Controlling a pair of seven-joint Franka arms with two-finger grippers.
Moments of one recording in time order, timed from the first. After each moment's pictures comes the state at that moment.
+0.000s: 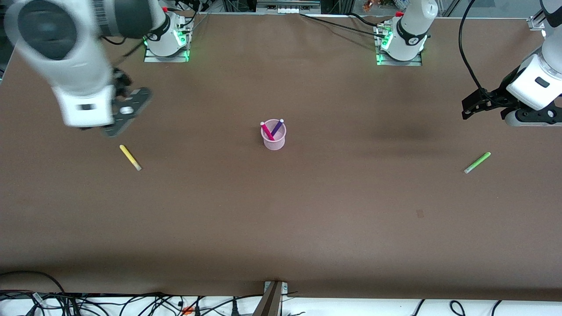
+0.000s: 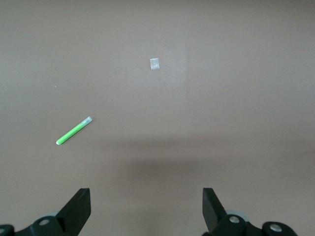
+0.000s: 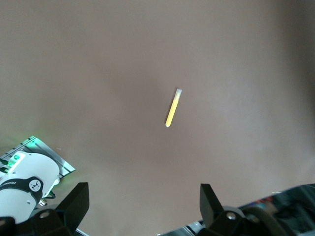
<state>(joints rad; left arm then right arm) -0.04 0.00 -0.02 -1.65 0.02 1.63 -0.07 0.75 0.32 -0.62 -1.25 -0.12 1.28 -0.83</state>
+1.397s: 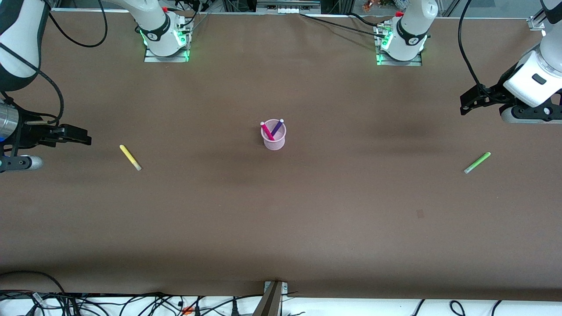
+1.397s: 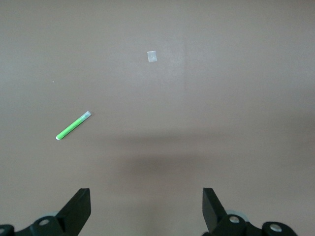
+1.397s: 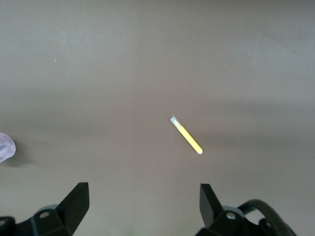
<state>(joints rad) -0.04 -0.01 -0.03 -1.64 0.02 1.59 -0.05 0.54 0.42 -0.72 -1.27 0.29 1.47 -0.19</state>
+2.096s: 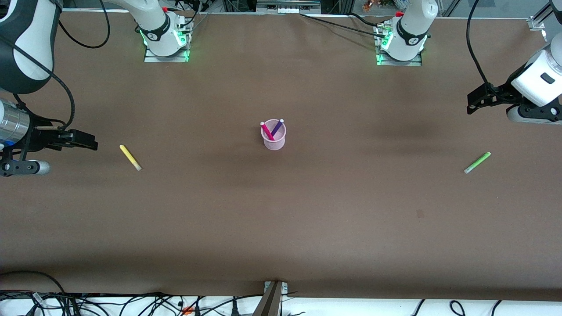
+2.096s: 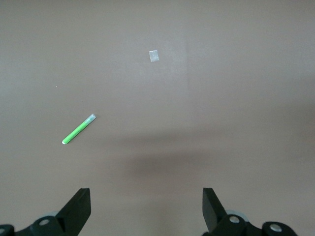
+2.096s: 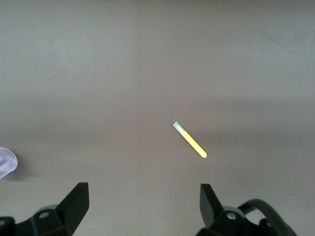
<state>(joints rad) -0.02 -0.01 -0.02 -1.64 0.02 1.59 0.03 0.54 0.43 -0.70 -1.27 0.27 1.49 -0.12</state>
